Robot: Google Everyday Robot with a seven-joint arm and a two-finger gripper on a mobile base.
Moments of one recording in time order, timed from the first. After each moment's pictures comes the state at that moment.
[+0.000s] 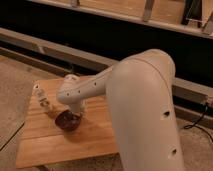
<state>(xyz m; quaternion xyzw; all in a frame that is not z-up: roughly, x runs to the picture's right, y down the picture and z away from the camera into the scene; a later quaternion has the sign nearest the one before) -0.138 0.144 0.813 -0.19 0.19 0.63 0.73</state>
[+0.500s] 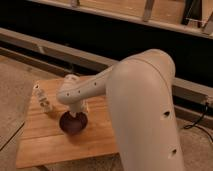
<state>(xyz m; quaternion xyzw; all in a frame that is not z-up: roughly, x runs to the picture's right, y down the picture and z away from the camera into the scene) -0.137 0.144 0.813 -0.19 0.19 0.63 0.73</state>
